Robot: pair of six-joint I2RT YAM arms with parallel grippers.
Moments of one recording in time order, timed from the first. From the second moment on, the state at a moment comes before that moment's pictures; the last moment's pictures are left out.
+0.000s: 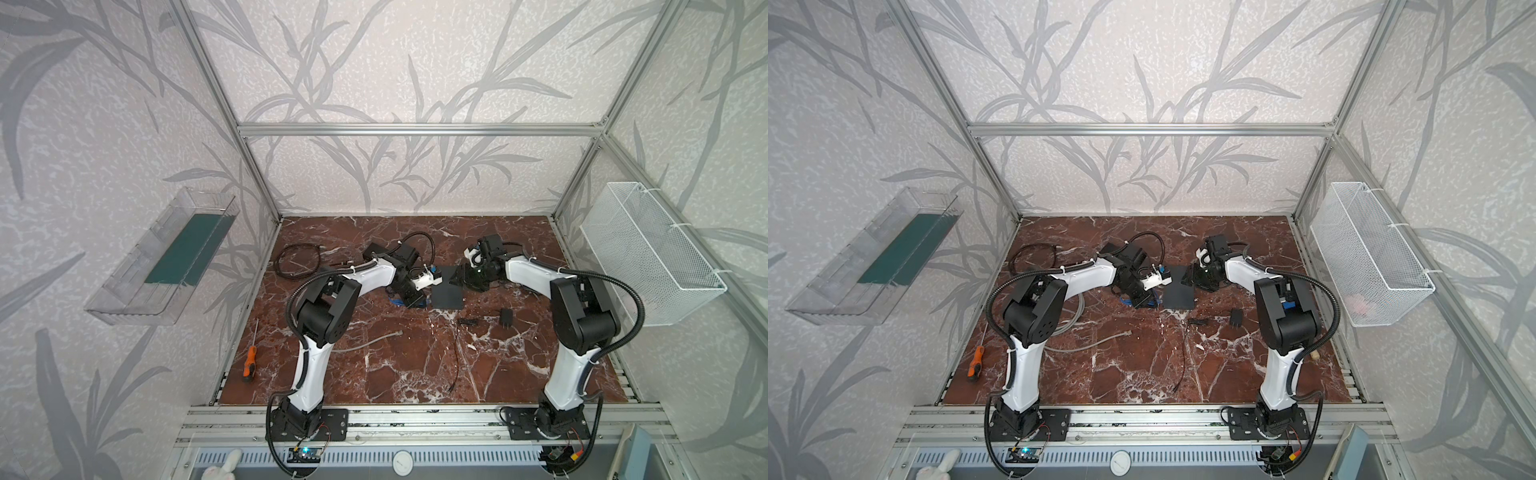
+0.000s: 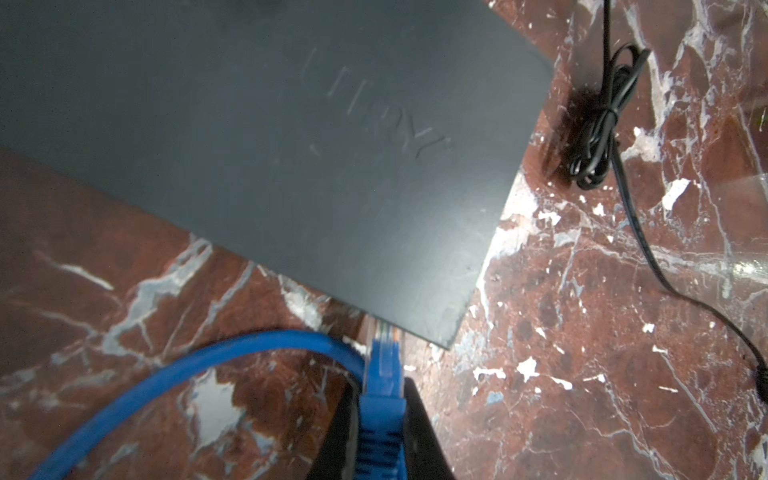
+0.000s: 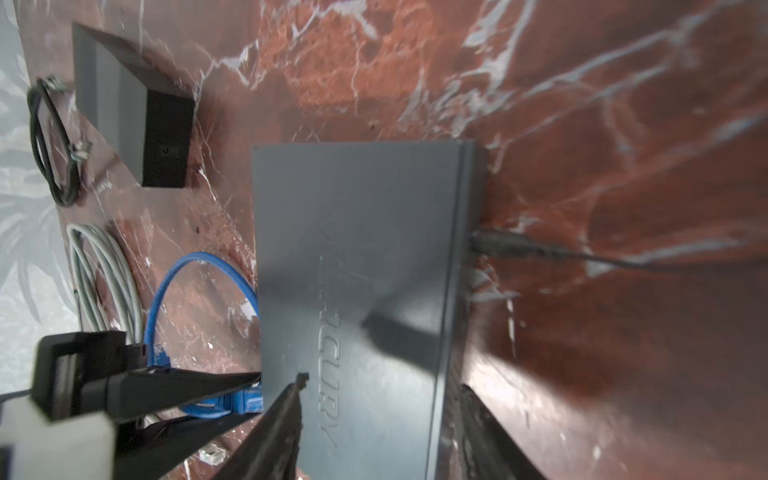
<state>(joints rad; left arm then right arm) -0.57 2.11 1.46 -0.62 0.49 0.49 0.27 1.92 1.24 -0.45 -0.46 0.42</state>
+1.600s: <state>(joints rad) -0.72 2.01 1.08 0.12 0.24 0.26 0.18 1.98 1.22 -0.44 -0.61 0.20</state>
